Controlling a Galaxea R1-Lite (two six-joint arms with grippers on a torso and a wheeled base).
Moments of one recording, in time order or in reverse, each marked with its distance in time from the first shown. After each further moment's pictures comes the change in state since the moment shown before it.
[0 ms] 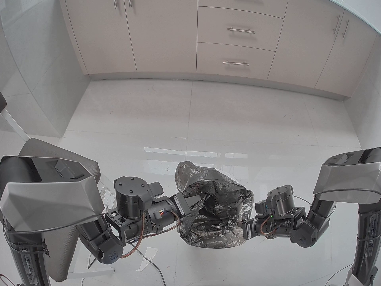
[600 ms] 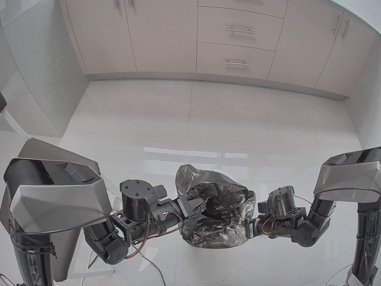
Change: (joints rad) left arm -0.007 0.047 -0.025 -0.009 0.001 0.002; right arm -0.016 0.010 0.006 -0.001 -0.049 0.003
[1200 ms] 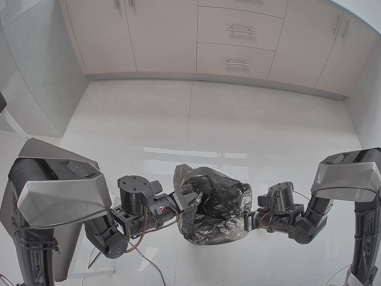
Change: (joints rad) left arm 0.049 0.035 -0.043 0.000 0.000 0.004; right arm -0.017 0.031 -0.051 -0.048 -0.038 0.002
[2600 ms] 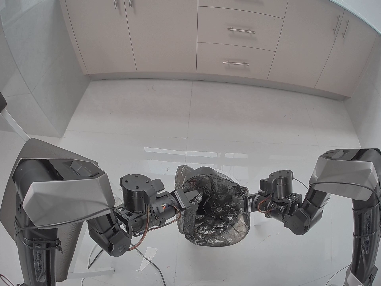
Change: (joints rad) left arm 0.005 0.026 -0.040 0.000 -0.002 0.006; right arm -0.037 0.030 -0.129 -0.044 -0.132 -0.014
